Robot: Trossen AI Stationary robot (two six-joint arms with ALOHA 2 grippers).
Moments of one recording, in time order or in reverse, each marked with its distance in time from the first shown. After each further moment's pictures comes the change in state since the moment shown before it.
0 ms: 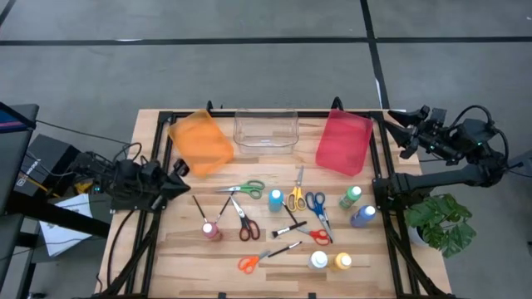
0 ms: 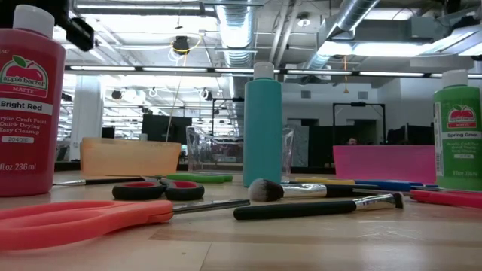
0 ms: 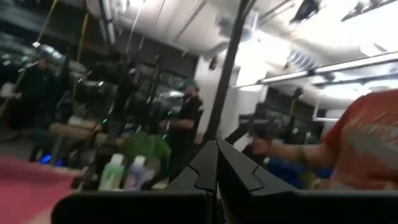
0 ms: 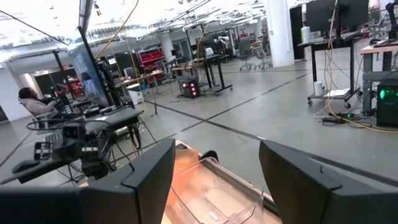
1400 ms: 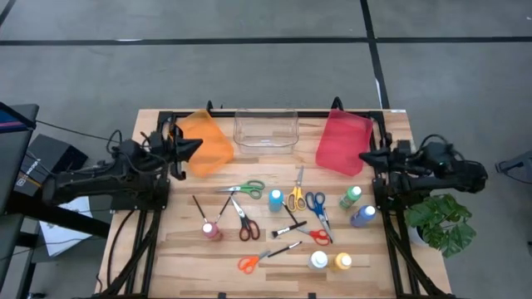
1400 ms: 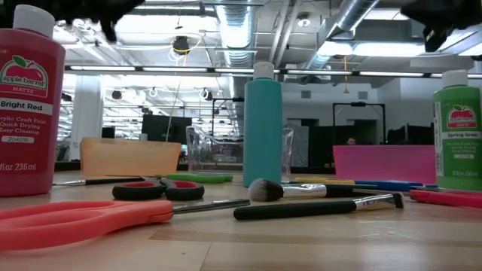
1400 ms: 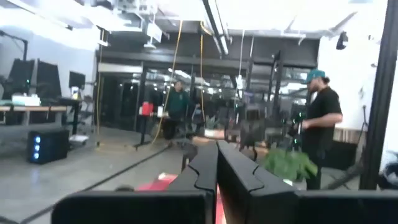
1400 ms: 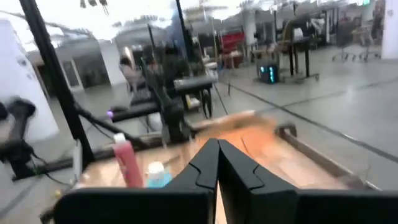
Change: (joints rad) left arm 0.581 0.399 0.313 -0.011 0.061 0.128; right arm 0.000 -0.268 -0.464 0.204 -0.369 -0.034
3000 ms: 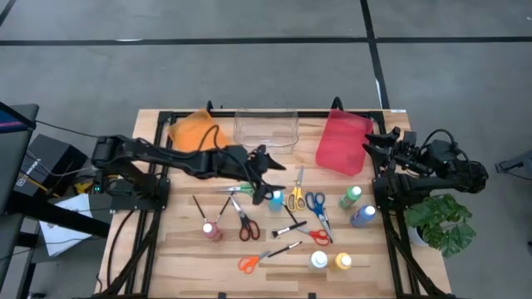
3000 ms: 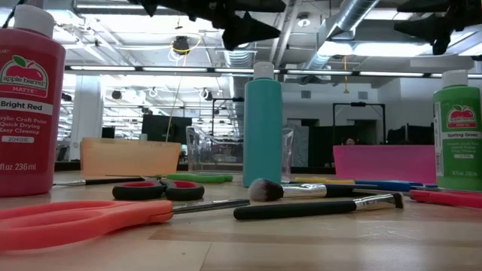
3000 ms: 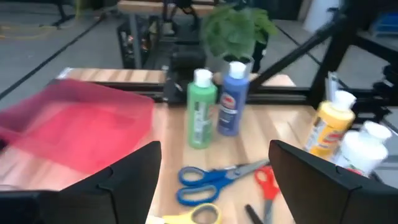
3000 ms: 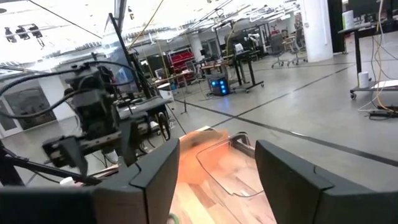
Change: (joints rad) left arm -0.279 1.156 0.729 -0.170 0.062 0.084; right arm -0.001 -0.001 0.014 0.020 0.237 0.066
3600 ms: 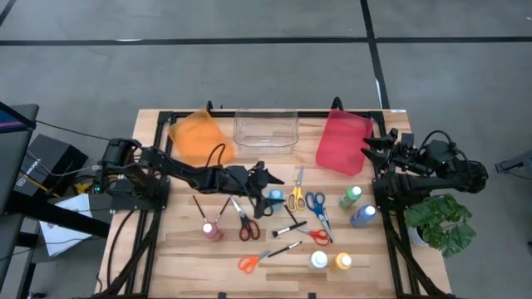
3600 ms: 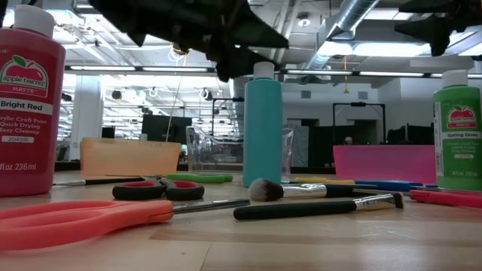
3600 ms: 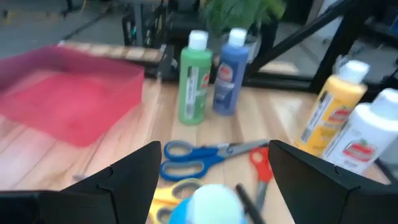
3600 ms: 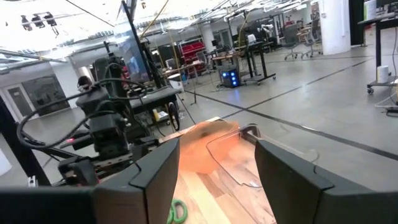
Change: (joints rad) left arm -0.084 0.099 -0.176 0.299 -0.113 -0.085; right arm 0.001 0.000 0.000 -0.032 -0.058 0.000
